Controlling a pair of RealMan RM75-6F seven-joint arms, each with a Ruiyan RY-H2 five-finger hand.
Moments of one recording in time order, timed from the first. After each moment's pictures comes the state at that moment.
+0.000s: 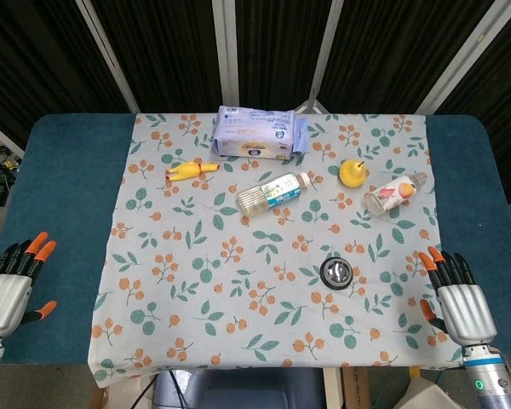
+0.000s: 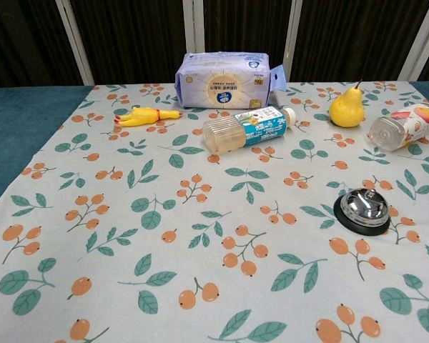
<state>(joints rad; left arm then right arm) -0.12 -1.12 0.00 -1.65 1.52 1.43 0.17 0.12 -1.15 0.01 -1.65 -1.53 1.40 -0.19</state>
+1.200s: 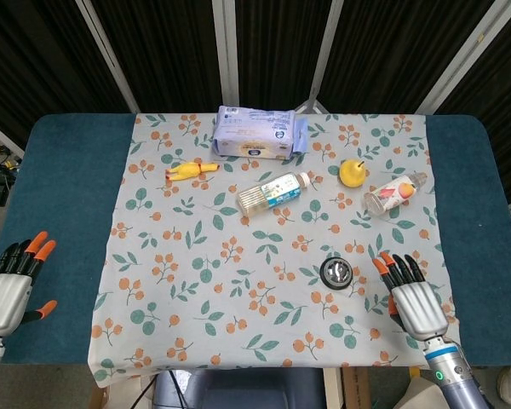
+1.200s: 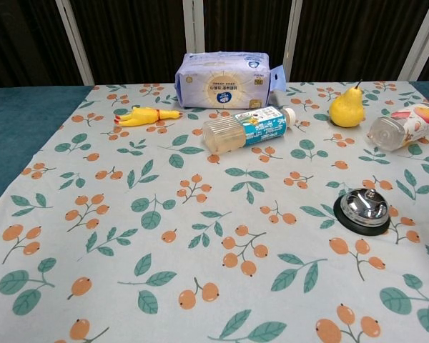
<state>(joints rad) -0.12 -1.12 0.00 -1.66 1.51 1.43 0.18 0.20 -1.25 0.01 -1.70 -1.52 1.25 -0.35</state>
